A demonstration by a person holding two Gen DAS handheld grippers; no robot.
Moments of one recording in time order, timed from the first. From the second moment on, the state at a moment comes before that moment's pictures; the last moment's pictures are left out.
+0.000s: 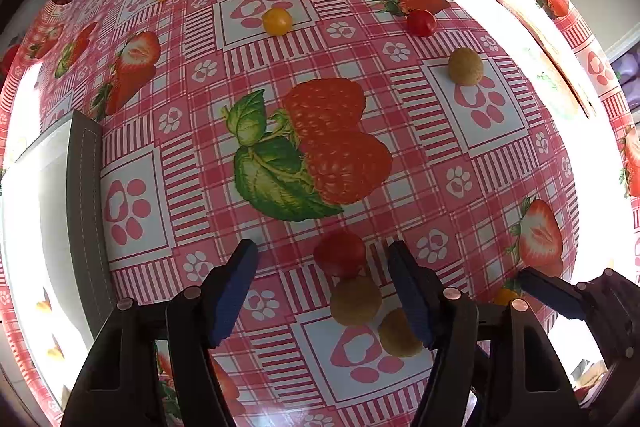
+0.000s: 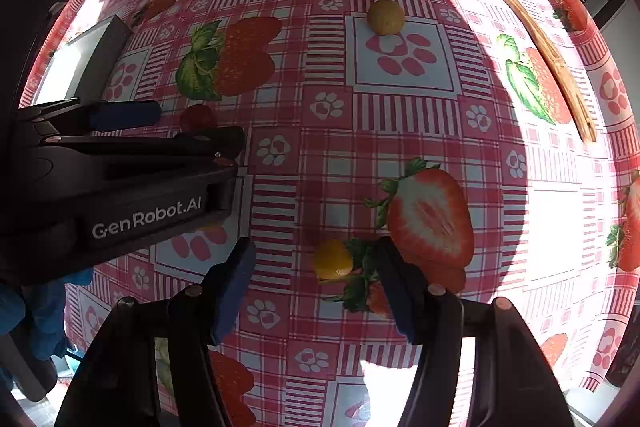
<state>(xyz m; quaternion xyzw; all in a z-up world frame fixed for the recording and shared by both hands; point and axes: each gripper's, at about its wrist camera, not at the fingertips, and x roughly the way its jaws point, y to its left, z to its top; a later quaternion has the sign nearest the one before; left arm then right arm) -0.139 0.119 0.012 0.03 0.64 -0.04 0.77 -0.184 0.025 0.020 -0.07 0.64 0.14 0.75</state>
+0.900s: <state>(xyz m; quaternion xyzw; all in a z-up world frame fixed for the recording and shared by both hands) -0.152 0.178 0.049 -0.06 0.60 -0.05 0.80 -0.160 0.003 0.036 0.02 0.65 0.14 0.75</state>
